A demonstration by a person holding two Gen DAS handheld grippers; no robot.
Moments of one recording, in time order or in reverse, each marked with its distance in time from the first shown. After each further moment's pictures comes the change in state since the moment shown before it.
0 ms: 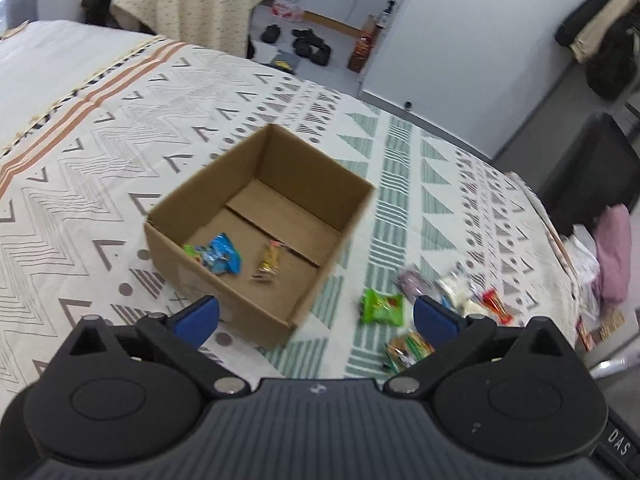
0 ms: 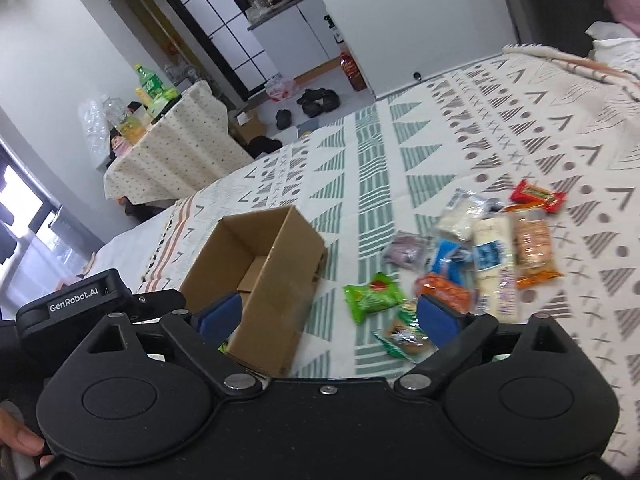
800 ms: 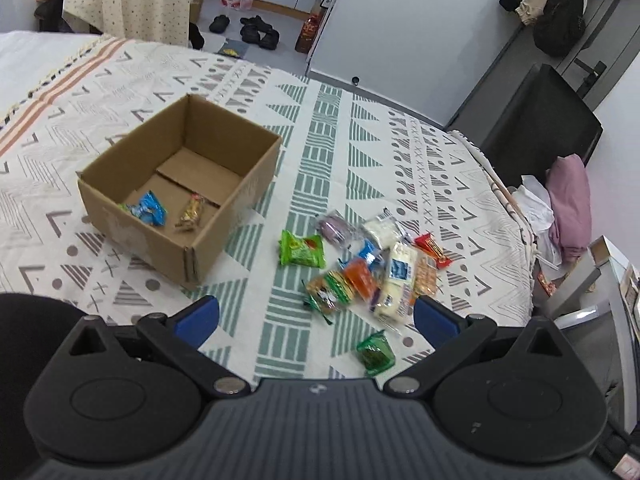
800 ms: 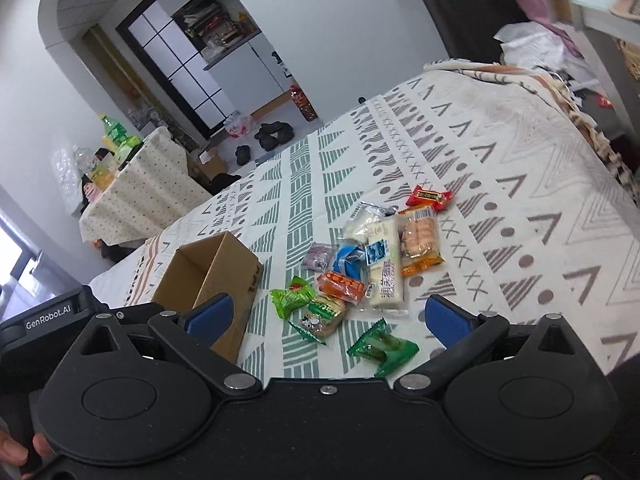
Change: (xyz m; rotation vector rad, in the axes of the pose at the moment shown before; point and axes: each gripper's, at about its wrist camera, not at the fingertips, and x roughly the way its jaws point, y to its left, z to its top) left arm -0.026 -0.063 -0.051 0.073 0.051 -0.092; right arm -0.069 -0.070 -0.023 0.125 -0.072 -0.083
